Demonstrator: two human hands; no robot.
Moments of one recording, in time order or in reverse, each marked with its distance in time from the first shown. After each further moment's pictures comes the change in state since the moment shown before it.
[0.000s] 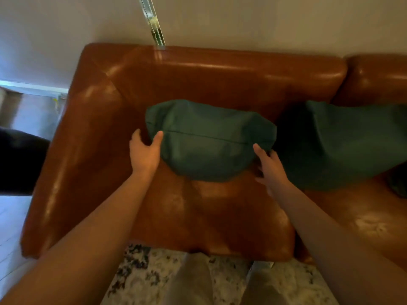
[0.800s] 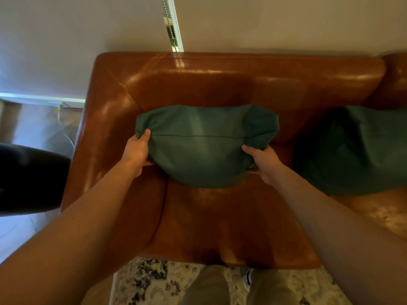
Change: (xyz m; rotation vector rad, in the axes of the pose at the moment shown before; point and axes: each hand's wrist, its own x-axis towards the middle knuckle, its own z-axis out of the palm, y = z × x) left_hand 0.122 0.001 -0.062 -0.308 -0.313 -0.297; right_hand 0.043 -0.031 0.120 0.036 -0.063 0.041
